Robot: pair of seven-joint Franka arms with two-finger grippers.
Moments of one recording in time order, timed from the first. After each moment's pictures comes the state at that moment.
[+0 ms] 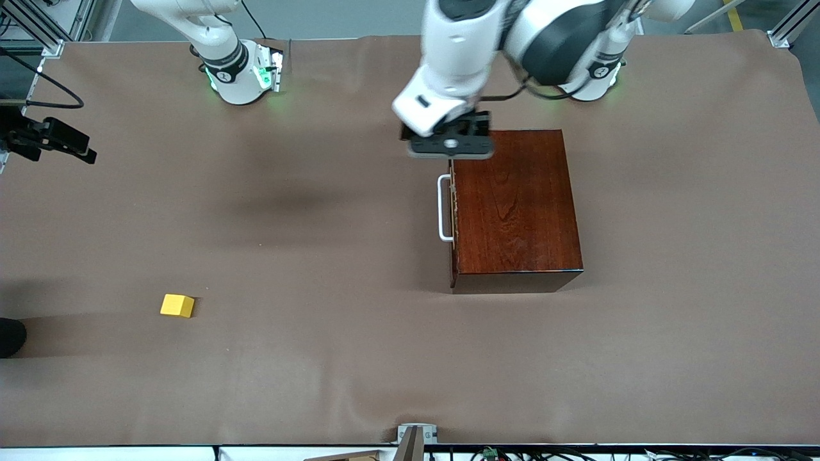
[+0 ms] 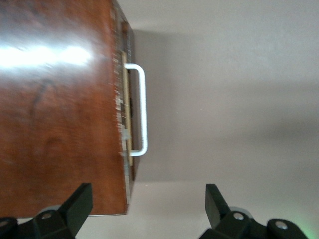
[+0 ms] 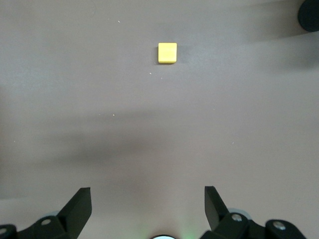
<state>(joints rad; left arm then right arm) -0.63 0.38 -0.25 -1.34 0.04 1.67 -0.85 0.00 -0.04 -0.06 -1.58 0.01 1.48 0.02</state>
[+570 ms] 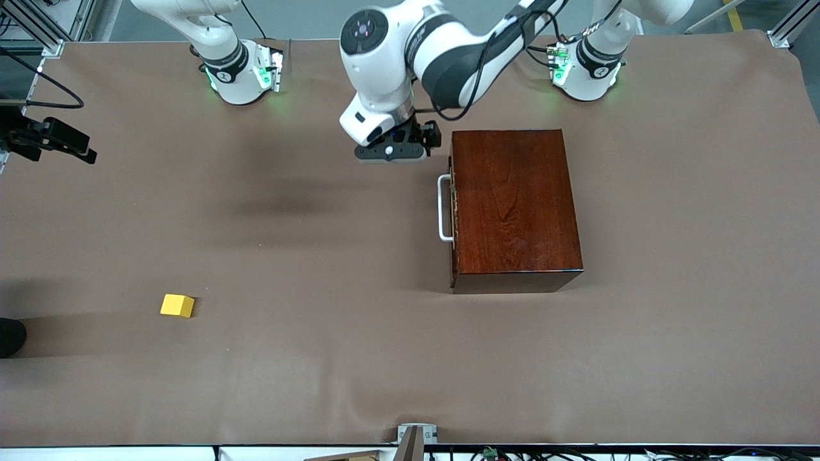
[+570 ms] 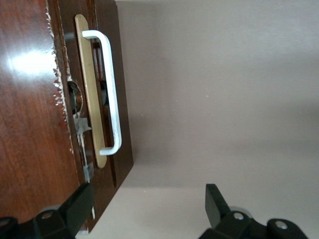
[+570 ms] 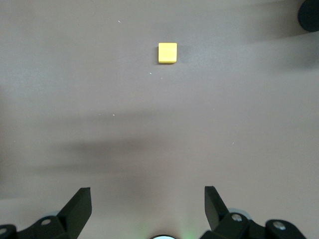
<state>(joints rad) -0.76 0.54 -0.23 -1.31 0.16 1.68 -0.94 0.00 -0.04 -0.05 -1.58 0.01 1.48 0.02</state>
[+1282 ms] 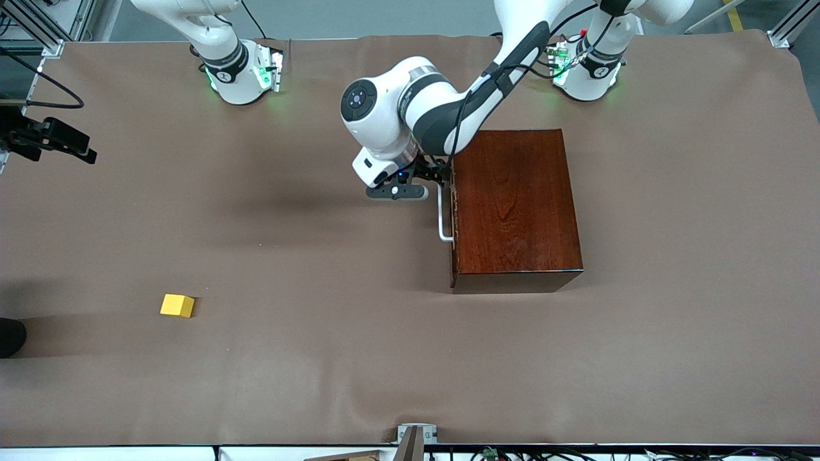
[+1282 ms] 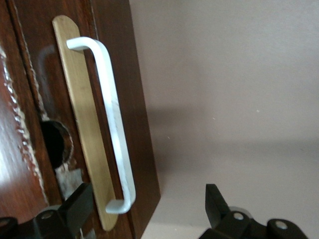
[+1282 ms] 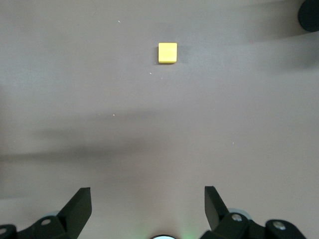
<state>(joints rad) -0.76 0.67 -0.21 -1.31 0.27 1.69 -0.89 0.00 -0.04 -0.05 -1.58 0.01 1.48 0.02</state>
